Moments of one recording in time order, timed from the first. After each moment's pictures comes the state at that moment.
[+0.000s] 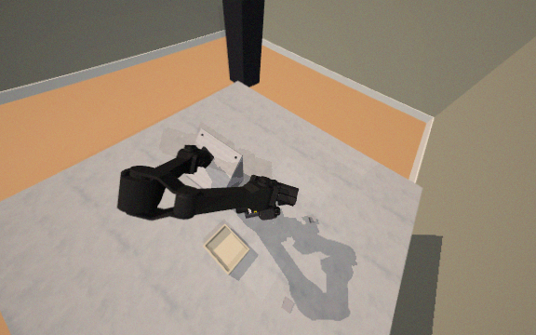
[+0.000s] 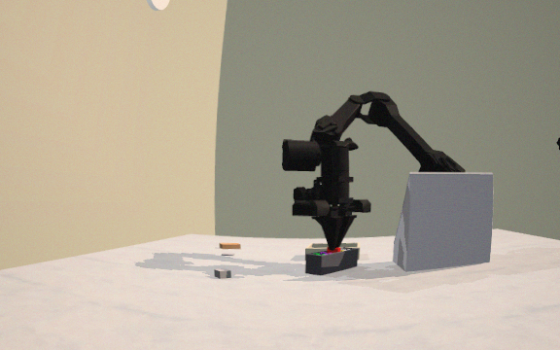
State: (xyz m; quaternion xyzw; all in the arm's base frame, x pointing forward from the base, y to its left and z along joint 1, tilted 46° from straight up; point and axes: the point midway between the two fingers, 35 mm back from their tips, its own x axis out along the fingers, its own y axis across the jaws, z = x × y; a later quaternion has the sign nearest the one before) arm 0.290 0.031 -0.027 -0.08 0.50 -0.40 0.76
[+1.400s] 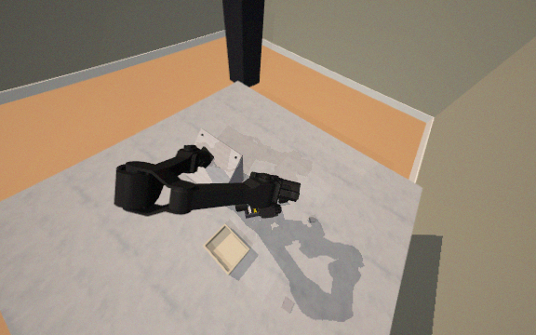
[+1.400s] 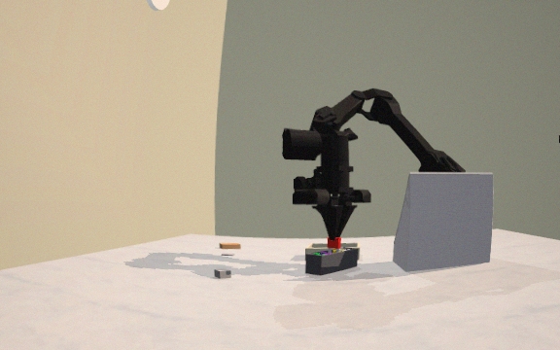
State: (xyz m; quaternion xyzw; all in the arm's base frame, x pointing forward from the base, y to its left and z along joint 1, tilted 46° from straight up) arm 0.286 0.046 -0.013 -0.08 0.50 -0.40 0.76
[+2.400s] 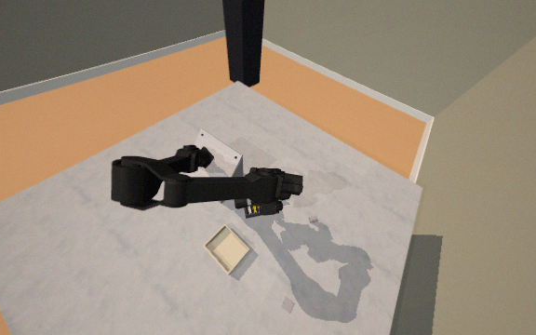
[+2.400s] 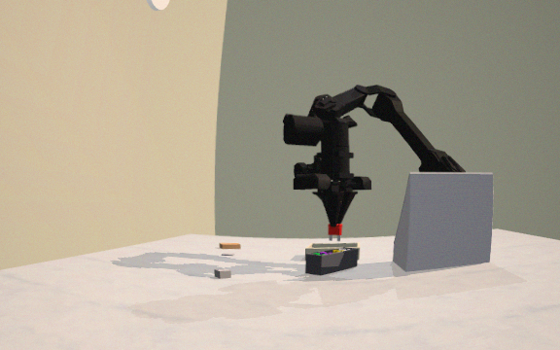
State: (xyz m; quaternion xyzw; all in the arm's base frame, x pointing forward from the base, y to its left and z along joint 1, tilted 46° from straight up) arm 0.280 0.065 0.006 -0.09 0.50 -0.40 0.76
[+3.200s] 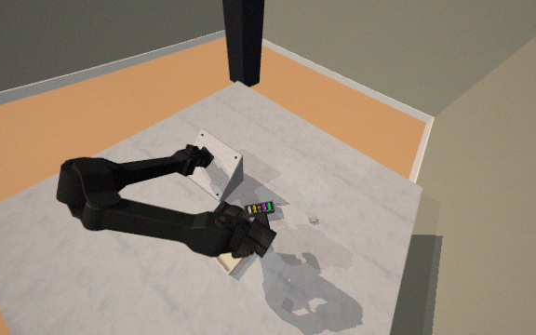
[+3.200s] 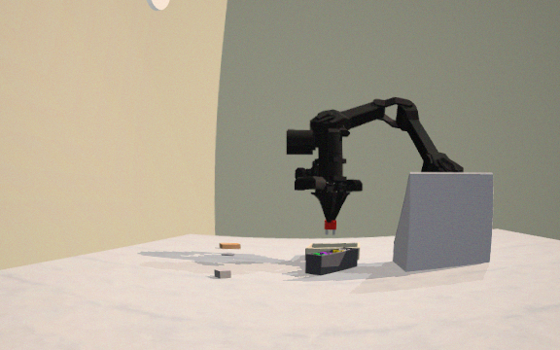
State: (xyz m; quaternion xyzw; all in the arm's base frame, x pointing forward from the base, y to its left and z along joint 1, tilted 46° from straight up) arm 0.305 -0.023 0.101 -0.08 0.50 -0.40 0.76
